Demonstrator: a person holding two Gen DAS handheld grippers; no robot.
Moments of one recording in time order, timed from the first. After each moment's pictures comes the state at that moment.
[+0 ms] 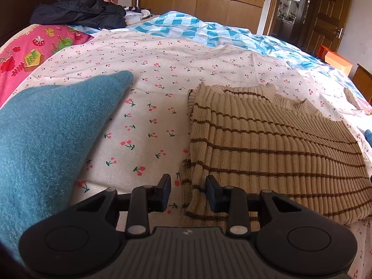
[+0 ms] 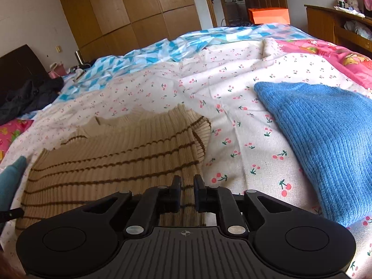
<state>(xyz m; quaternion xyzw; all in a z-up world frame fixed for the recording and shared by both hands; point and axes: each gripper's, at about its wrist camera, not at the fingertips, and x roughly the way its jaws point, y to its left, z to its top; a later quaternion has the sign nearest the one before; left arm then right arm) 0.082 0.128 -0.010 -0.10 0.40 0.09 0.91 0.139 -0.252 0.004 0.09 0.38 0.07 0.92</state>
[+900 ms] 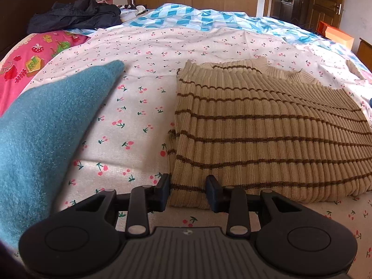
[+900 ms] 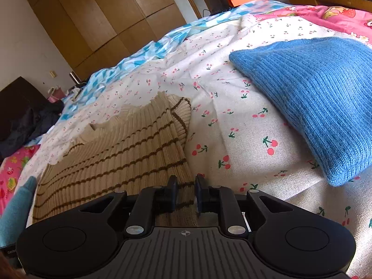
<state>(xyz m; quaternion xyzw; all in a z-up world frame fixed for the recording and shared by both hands) 0.071 0.089 -0.016 -0.05 0.42 0.11 0.90 0.123 -0.290 -0.021 0.21 0.36 0.07 0.91</state>
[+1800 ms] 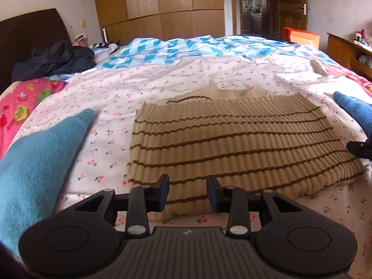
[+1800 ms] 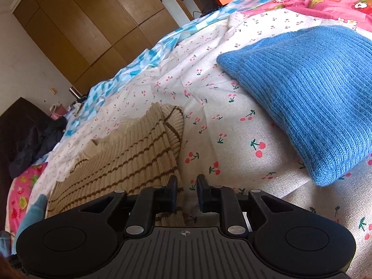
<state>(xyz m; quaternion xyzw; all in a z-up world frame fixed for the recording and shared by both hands) 0.055 0.024 0.019 0.02 0.36 0.05 0.93 0.121 -0.309 -0.021 0.25 0.36 0.07 0.90</state>
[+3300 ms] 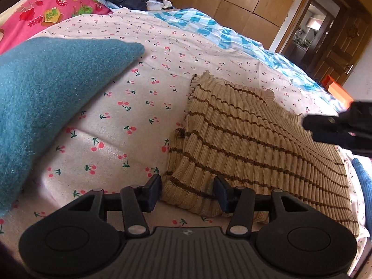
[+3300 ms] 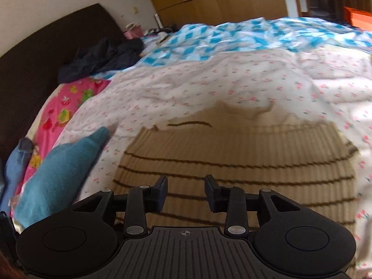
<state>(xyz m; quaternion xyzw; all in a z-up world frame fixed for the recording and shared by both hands) 0.056 0.125 -0.028 -0.22 0.37 0.11 0.90 0.183 -0.056 0.053 0.02 0.42 0.29 0.86</state>
